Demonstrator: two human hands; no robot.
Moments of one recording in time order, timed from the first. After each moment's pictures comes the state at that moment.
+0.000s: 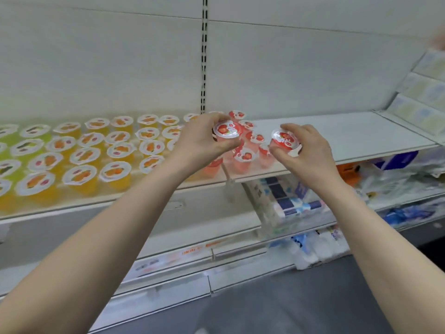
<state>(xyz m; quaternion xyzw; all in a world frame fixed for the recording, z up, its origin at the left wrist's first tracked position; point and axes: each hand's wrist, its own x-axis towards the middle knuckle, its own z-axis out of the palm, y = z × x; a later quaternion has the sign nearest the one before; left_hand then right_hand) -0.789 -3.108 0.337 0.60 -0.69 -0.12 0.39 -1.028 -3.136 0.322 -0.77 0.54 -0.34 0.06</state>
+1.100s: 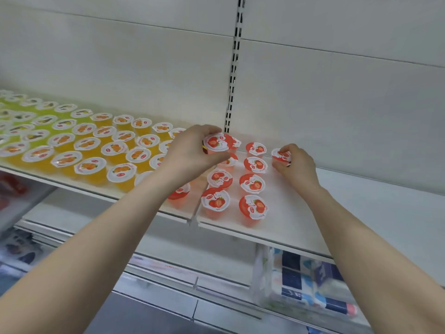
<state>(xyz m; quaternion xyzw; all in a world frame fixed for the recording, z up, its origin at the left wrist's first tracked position) -0.851 -3.194 0.341 0.78 -0.49 -0.03 0.38 -1.016 -3.417 0.262 -0.85 0.42 -0.26 0.21</state>
